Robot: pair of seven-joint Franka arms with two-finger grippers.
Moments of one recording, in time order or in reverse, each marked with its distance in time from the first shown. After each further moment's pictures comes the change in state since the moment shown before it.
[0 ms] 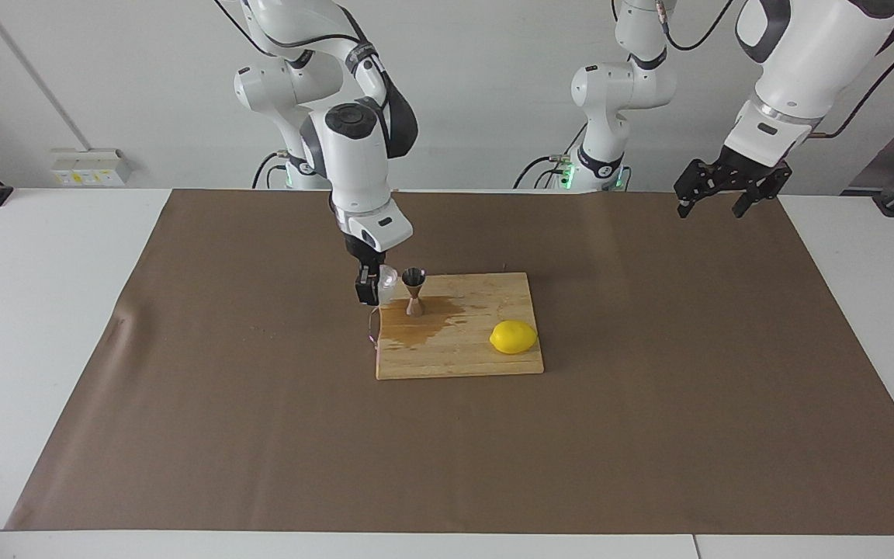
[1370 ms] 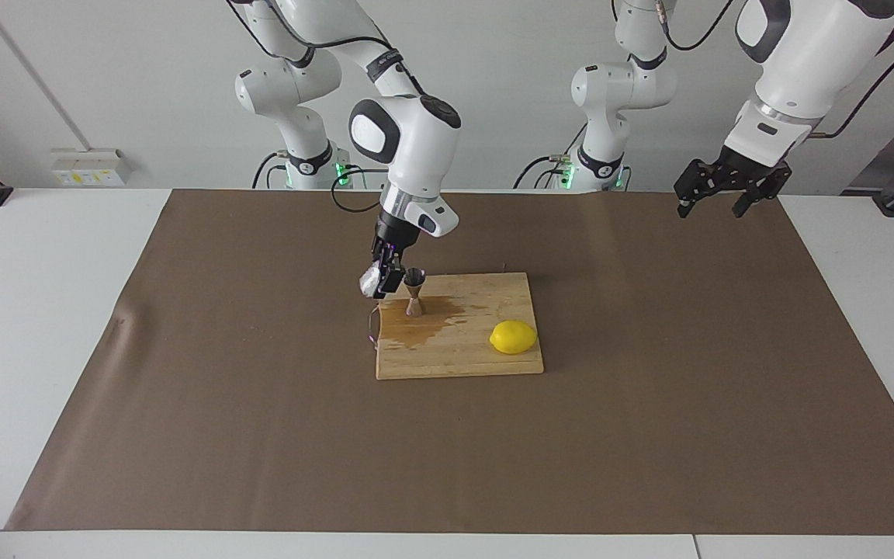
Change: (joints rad) left arm 0.000 0.000 0.000 0.000 0.000 0.000 0.000; right arm 0.139 0.029 0.001 0.018 -0.450 -0.135 0.125
